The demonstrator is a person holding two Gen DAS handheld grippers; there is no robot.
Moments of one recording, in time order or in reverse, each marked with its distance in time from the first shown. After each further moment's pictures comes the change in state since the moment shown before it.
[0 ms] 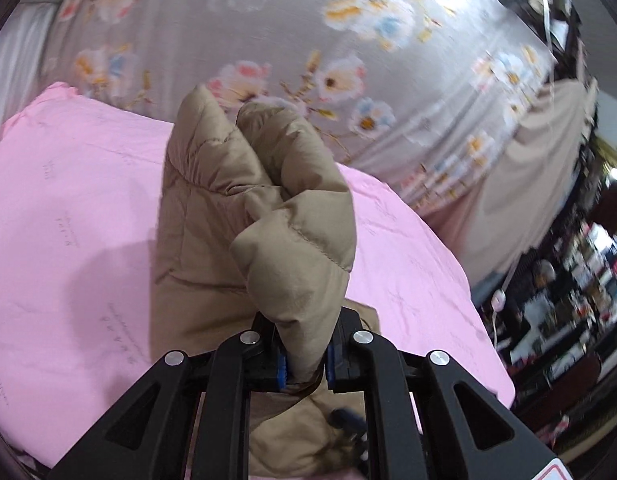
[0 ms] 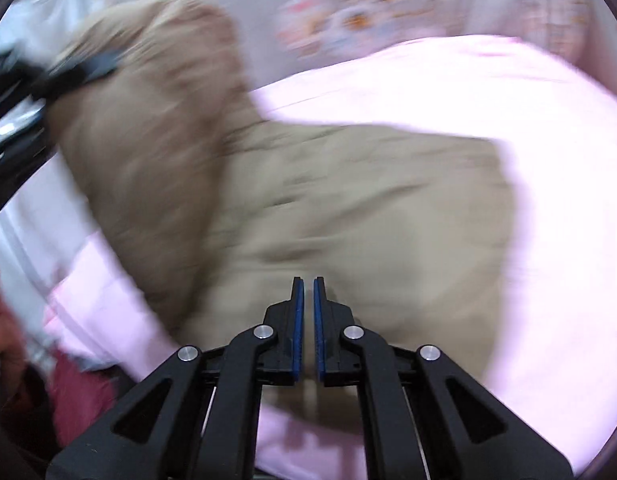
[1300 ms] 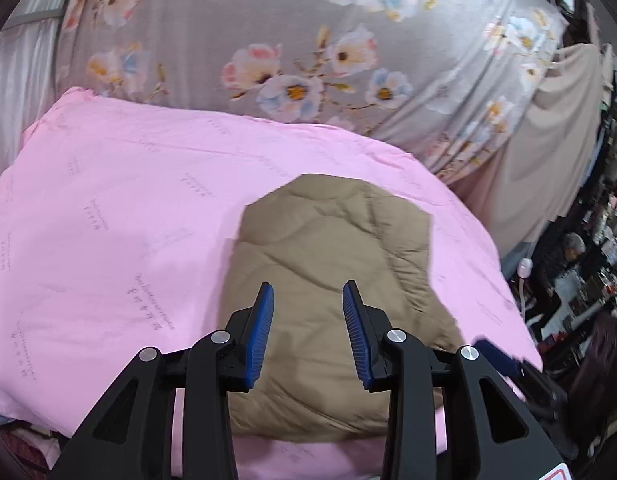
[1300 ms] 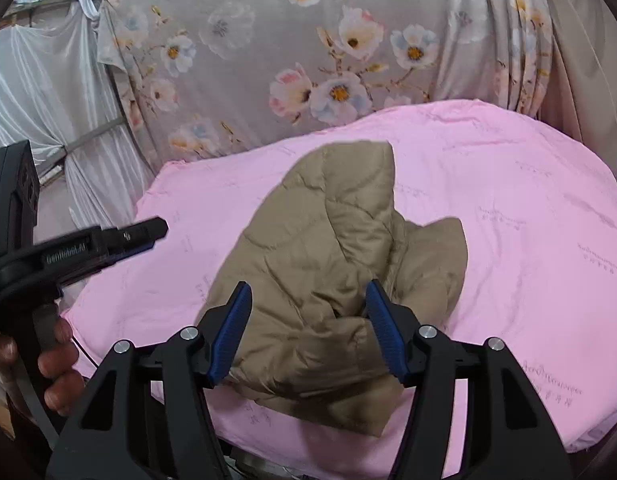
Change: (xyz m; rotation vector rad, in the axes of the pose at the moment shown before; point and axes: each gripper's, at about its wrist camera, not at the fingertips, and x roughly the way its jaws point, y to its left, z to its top) left arm 0.001 -0.011 -0.024 0.020 0.069 0.181; right arm -0.101 0.004 0.032 -0.034 -0.124 0.001
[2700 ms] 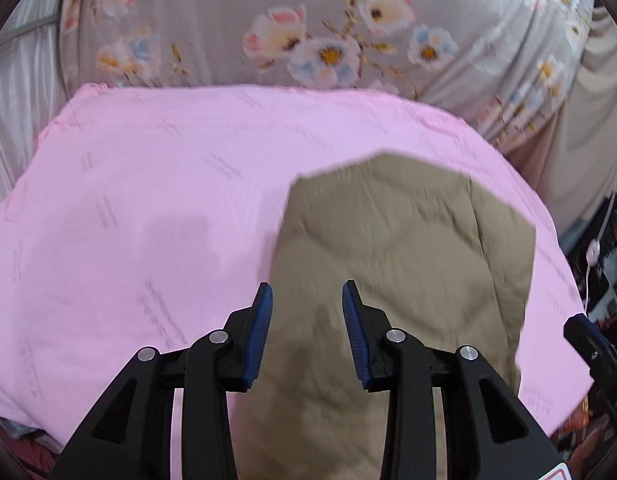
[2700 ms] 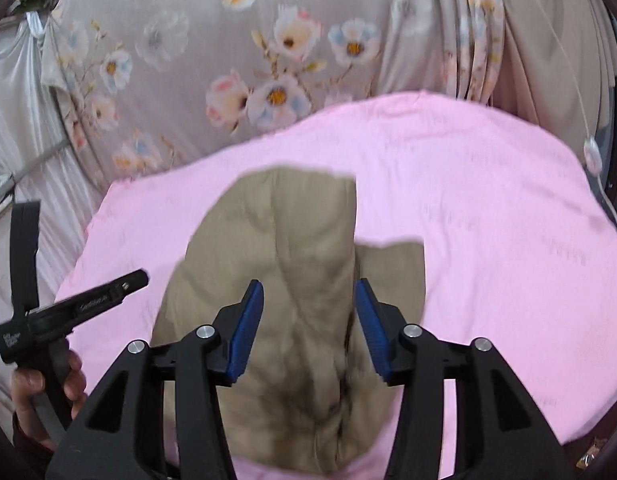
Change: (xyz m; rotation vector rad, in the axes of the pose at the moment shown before) left arm 0.077 0.002 0.032 0.053 0.069 0.188; right arm 0.024 -0.043 0.036 0.090 -0.069 -0.168
